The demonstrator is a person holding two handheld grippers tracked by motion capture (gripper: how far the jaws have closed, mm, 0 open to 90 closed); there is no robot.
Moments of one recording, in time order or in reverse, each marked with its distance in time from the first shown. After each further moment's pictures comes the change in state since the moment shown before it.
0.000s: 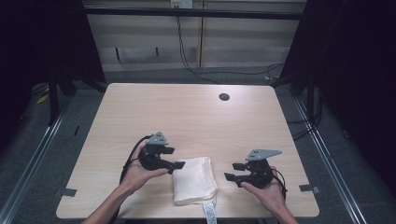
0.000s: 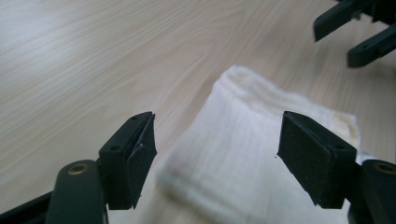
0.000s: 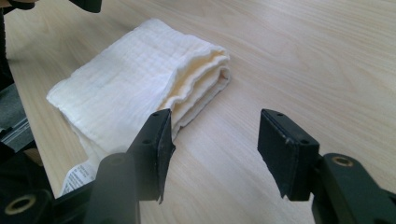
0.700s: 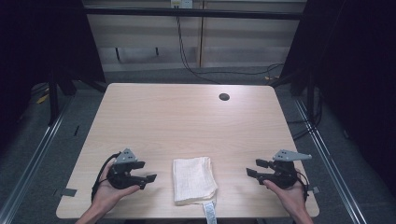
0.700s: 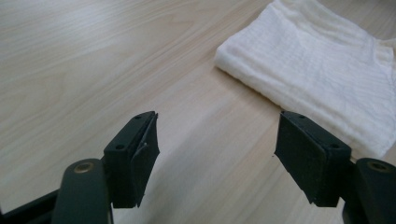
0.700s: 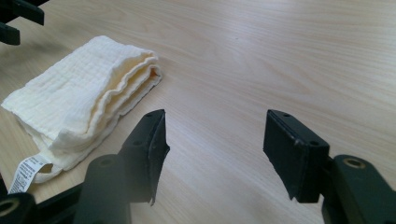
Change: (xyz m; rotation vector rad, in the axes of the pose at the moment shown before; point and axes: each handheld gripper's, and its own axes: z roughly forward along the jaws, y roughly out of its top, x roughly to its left) left arm 0.004 -0.071 -0.057 -0.002 0.163 -0.080; right arm -0.038 -0.029 -0.044 -0.115 -0.118 0.072
